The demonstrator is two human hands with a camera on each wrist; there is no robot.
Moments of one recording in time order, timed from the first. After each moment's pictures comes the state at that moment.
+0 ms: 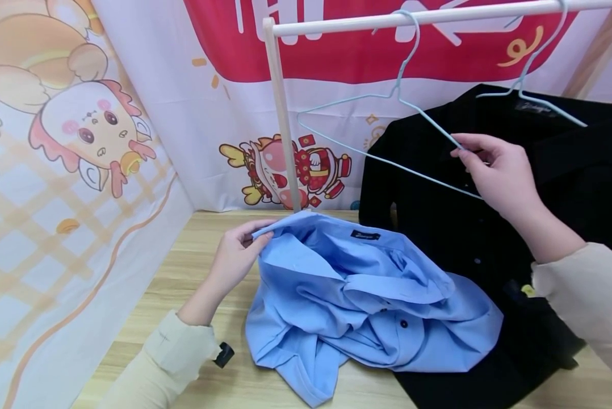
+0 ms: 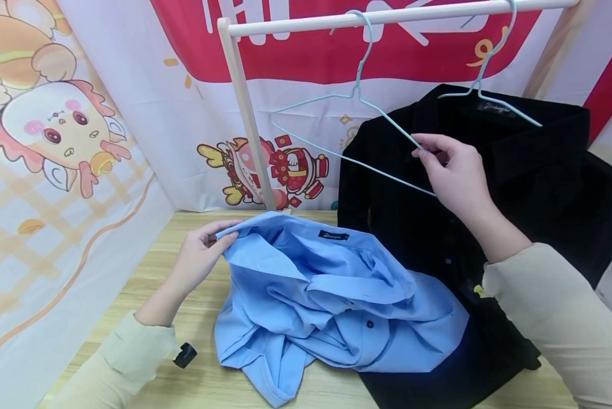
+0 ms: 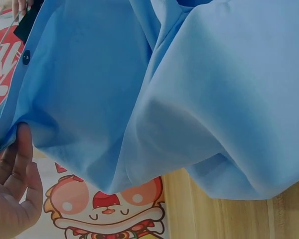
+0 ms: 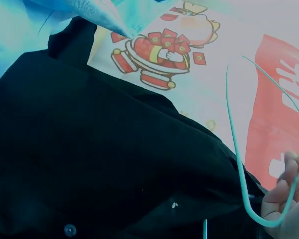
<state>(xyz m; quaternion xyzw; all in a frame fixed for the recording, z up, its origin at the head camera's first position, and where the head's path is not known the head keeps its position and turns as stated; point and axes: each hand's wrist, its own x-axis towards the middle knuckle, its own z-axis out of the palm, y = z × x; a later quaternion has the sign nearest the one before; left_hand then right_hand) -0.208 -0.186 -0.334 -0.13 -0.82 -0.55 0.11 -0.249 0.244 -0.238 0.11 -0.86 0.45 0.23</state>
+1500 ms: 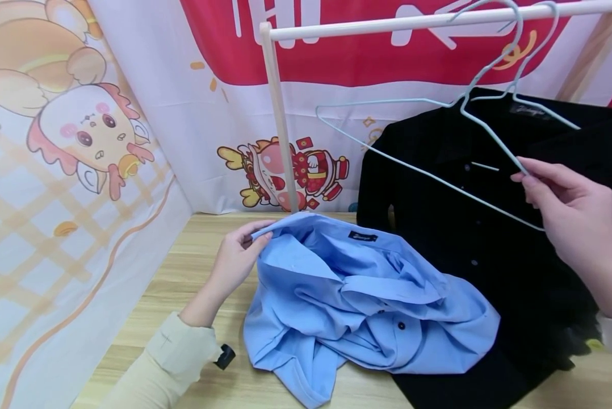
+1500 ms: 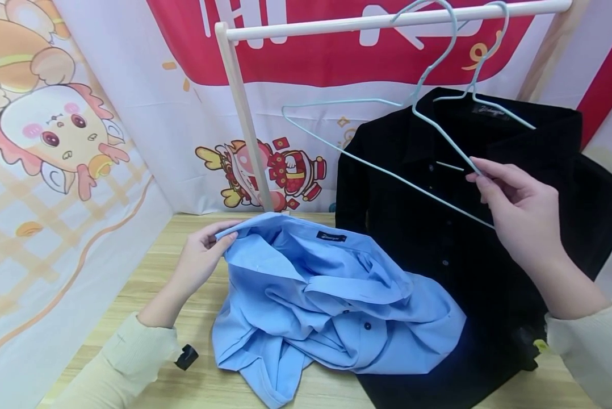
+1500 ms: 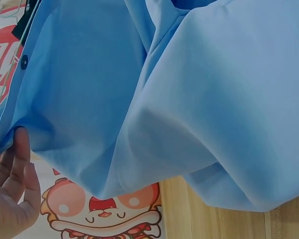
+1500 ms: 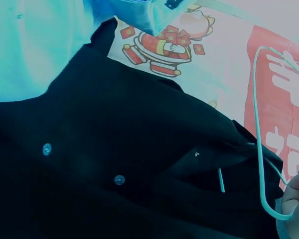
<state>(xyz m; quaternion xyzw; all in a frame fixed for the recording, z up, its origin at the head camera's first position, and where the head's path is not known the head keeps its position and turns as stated) -0.210 -0.183 -0.339 -0.13 -0.82 -0.55 0.11 -0.191 0.298 -0.261 0.08 -0.82 0.48 0.30</state>
